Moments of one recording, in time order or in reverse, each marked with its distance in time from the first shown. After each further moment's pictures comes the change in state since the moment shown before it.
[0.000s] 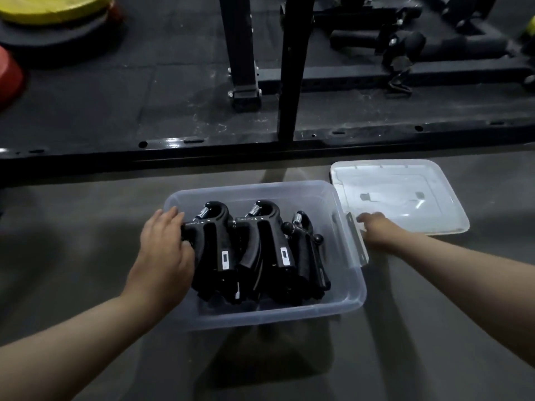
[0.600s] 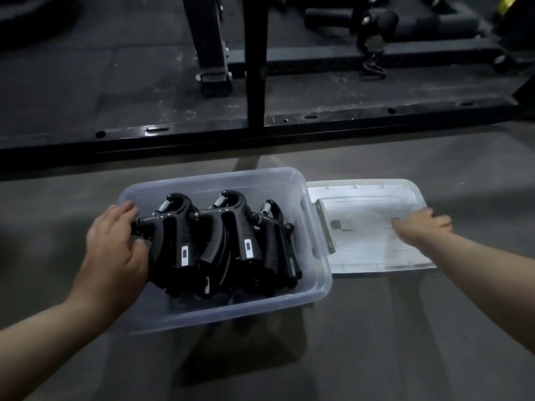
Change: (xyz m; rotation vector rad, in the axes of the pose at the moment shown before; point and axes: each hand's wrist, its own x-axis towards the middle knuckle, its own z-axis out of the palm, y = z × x) left_hand 0.005 -0.009 0.008 -0.024 0.059 -0.027; right_hand 0.005 0.125 0.001 0.165 0.209 0.738
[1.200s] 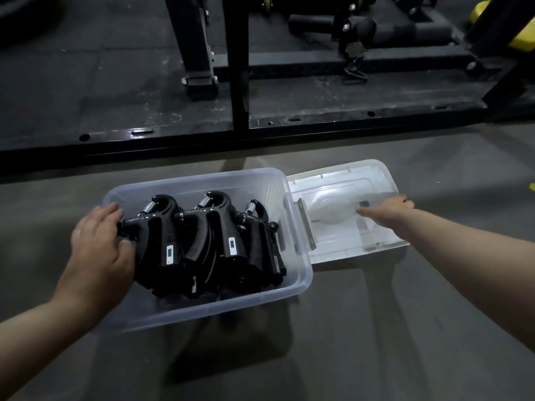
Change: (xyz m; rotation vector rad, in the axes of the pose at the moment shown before) left_hand 0.001 0.003 0.002 0.032 0.001 -0.004; right_hand -0.016 -0.018 -0.025 0.086 -0.071 -0.156
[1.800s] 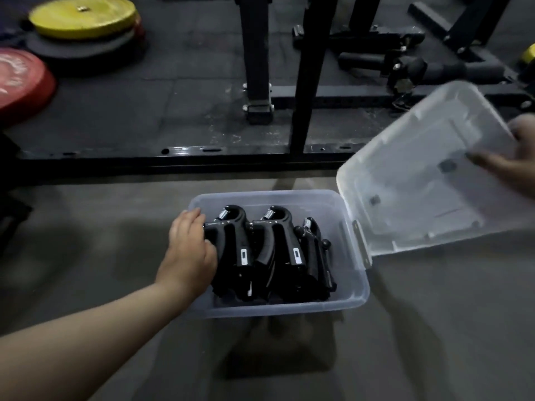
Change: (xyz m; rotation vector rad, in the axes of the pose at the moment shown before) left_hand -0.007 0.007 -0.009 -0.080 -0.032 -0.009; right_hand -0.112 -0.028 -0.185 0.098 0.570 -0.642
